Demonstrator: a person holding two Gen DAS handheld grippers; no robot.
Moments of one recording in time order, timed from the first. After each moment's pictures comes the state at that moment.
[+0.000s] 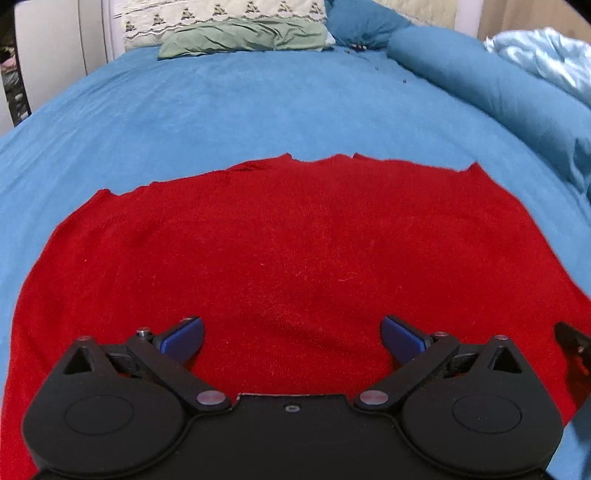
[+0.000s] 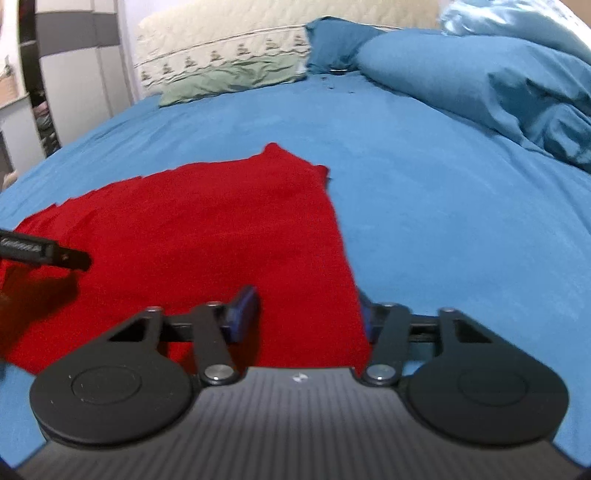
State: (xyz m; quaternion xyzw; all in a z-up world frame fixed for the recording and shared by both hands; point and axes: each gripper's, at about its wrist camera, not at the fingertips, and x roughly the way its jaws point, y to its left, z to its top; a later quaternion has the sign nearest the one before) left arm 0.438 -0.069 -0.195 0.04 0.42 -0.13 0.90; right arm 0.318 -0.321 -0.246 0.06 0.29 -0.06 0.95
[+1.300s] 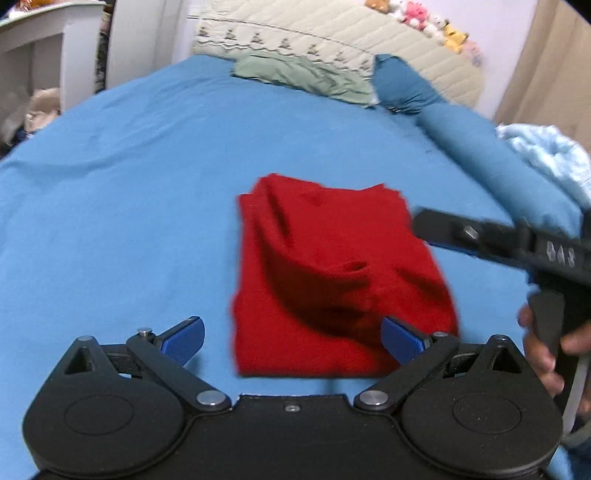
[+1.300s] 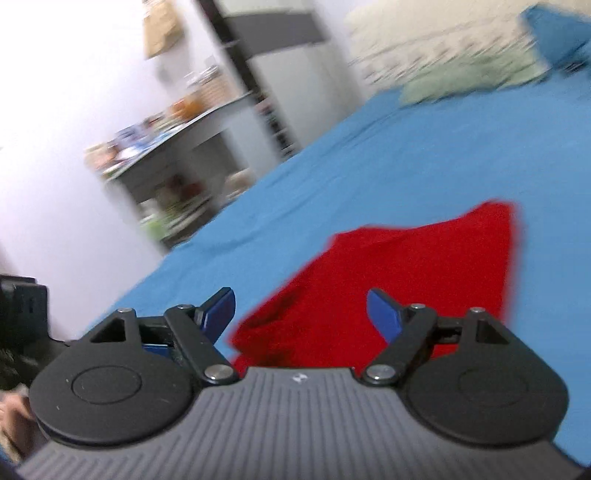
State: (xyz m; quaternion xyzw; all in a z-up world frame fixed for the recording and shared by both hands) left arm 0.303 0.117 -0.145 -0.09 0.38 -0.14 0.91; right arm 0.356 -0.130 -0.168 0.13 0.25 0.27 0.92
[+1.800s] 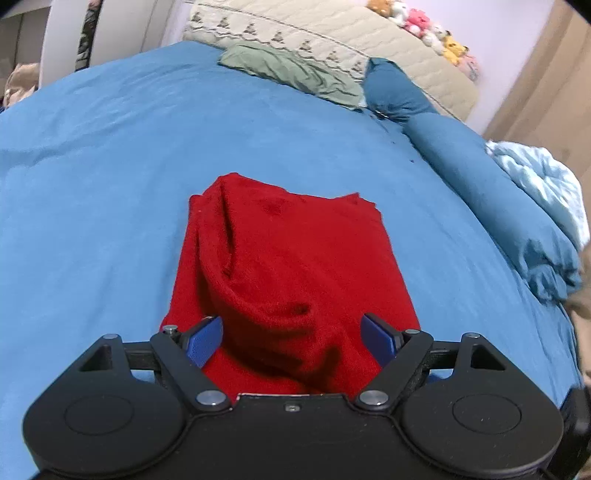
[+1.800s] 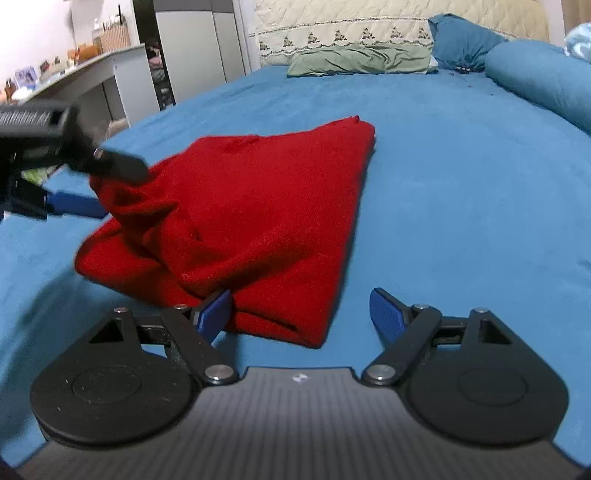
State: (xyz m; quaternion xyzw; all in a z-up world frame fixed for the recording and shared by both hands) left arm 0.350 0.088 -0.148 -0.14 0.39 -0.15 0.90; right arm 0.302 -0.114 -0.252 0.03 0.30 0.08 0.95
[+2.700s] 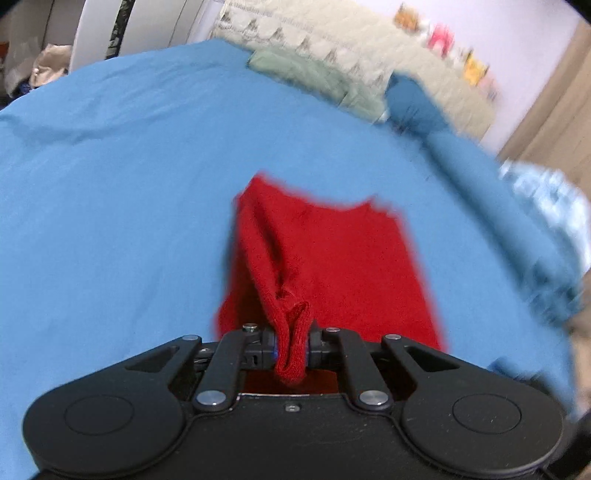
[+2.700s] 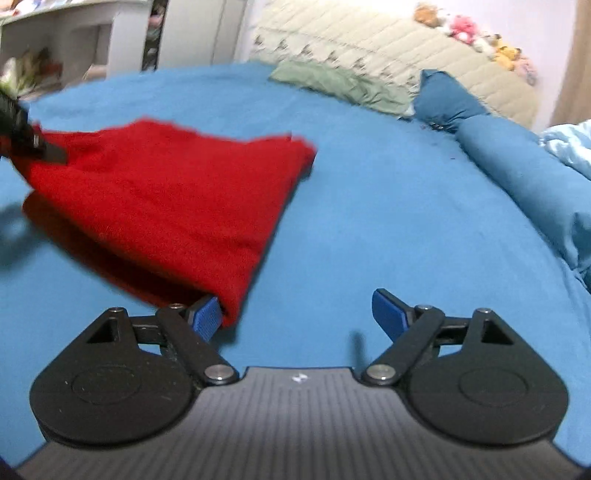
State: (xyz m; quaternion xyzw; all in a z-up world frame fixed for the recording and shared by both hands) left arm 0.327 0.136 -0.168 -0.15 0.40 -0.12 0.90; right arm 0.289 -0.115 -0.243 -0.14 0.29 0.01 0.95
